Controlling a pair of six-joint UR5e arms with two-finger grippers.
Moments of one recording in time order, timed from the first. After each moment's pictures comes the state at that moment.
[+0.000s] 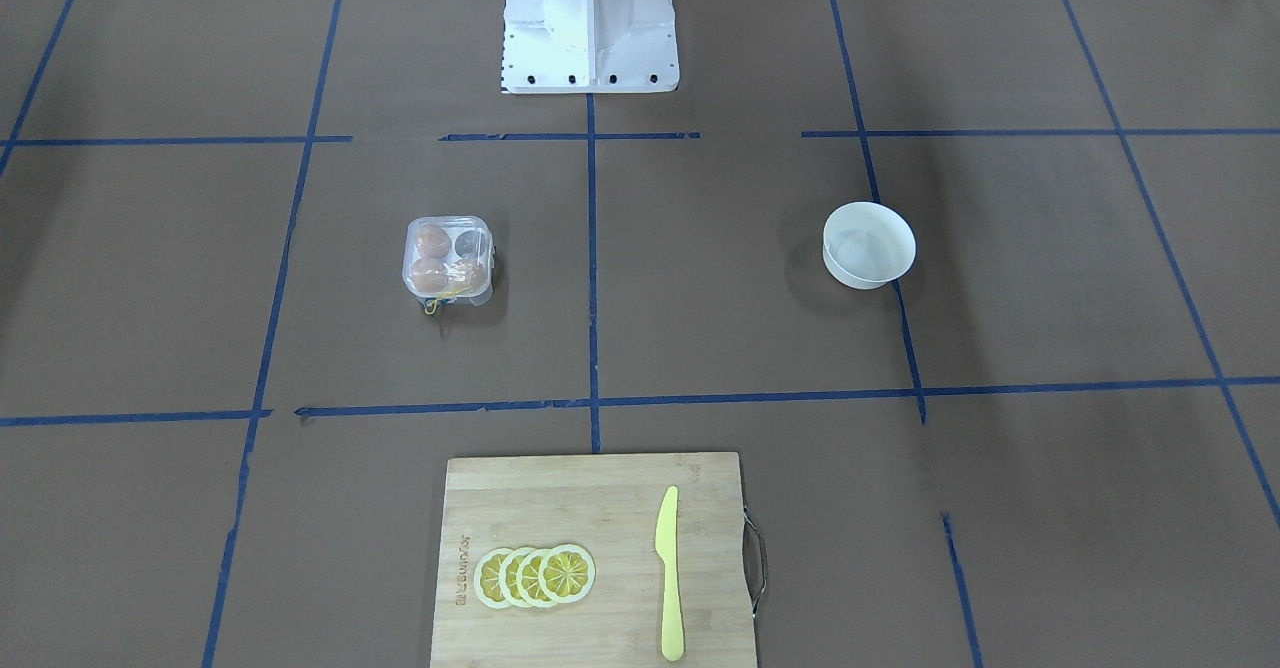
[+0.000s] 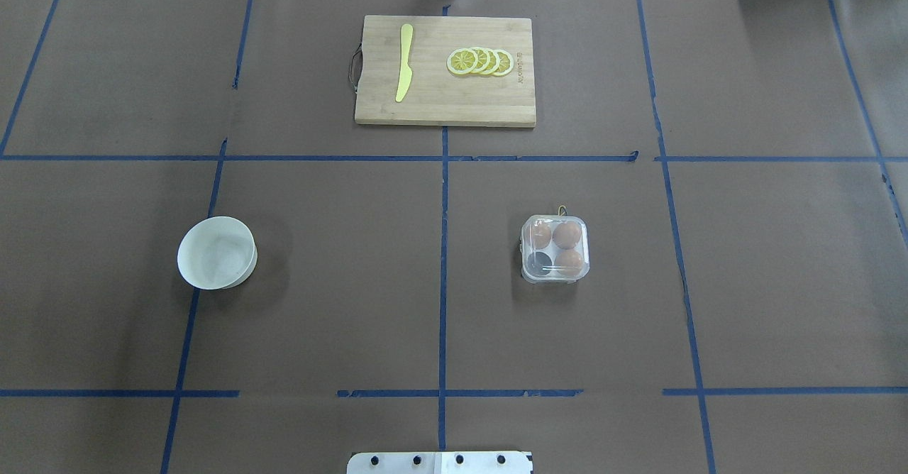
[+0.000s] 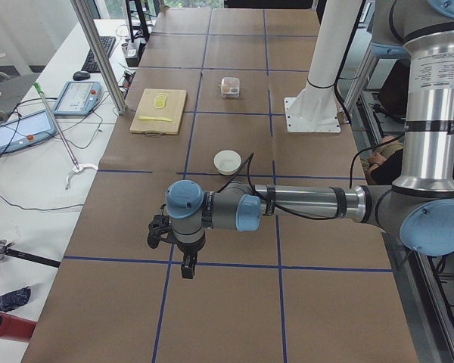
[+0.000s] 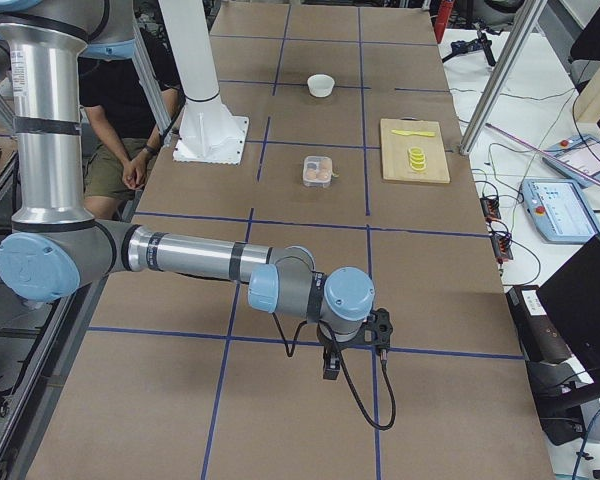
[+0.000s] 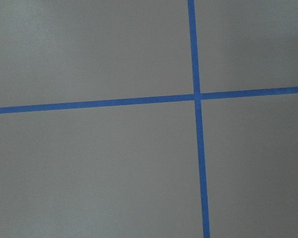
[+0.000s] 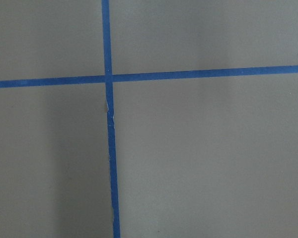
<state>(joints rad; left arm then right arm) -1.59 -1.54 -1.62 -1.60 -2.31 0.04 1.64 -1.59 1.52 -1.61 2.37 -0.06</state>
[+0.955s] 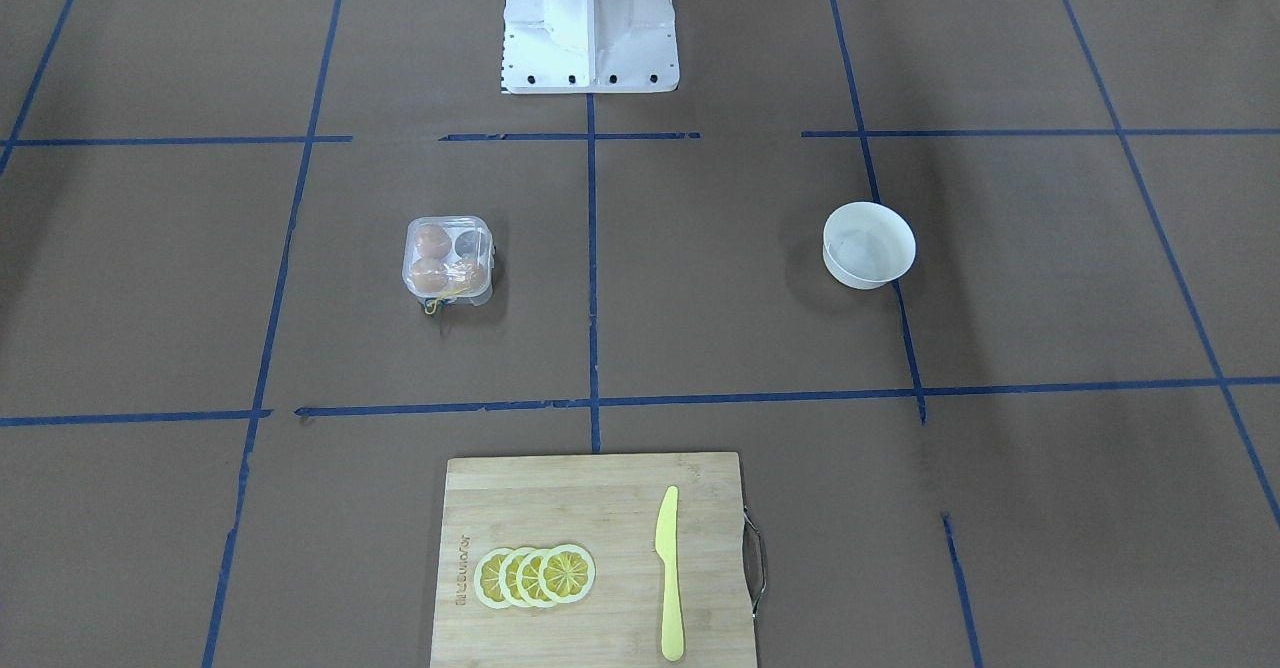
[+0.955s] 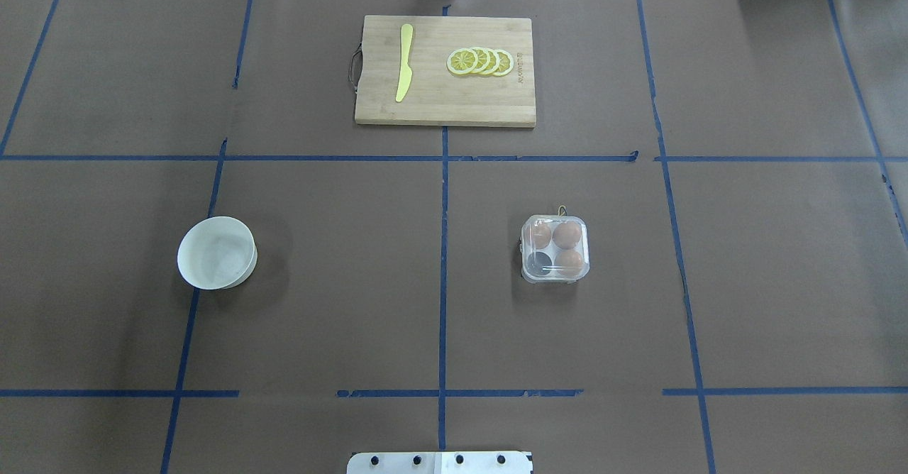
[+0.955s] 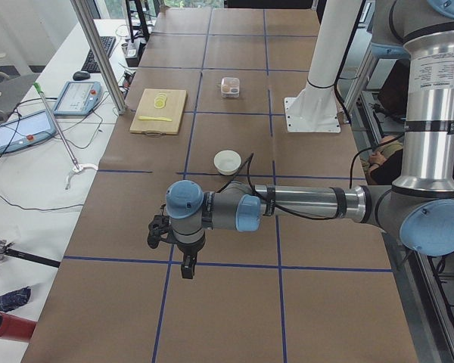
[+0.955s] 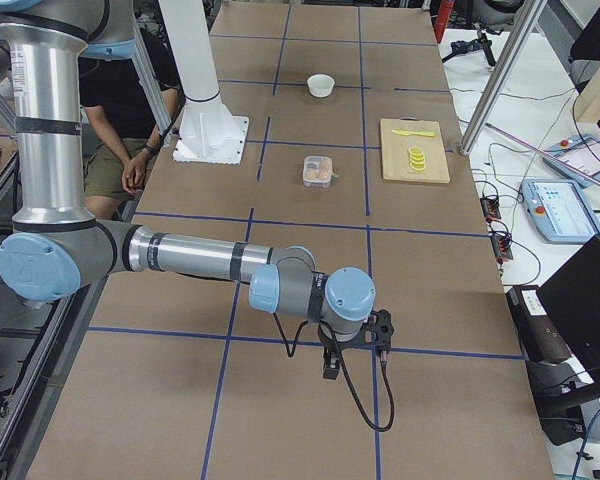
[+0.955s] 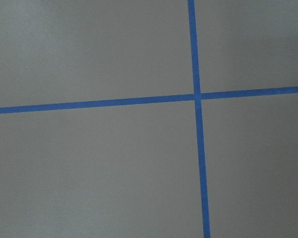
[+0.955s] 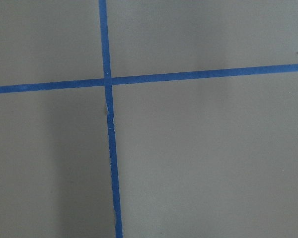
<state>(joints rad) -1.59 -1.54 -1.62 -1.61 -2.31 0.04 1.64 -1.59 1.52 -1.61 2.37 -0.04</state>
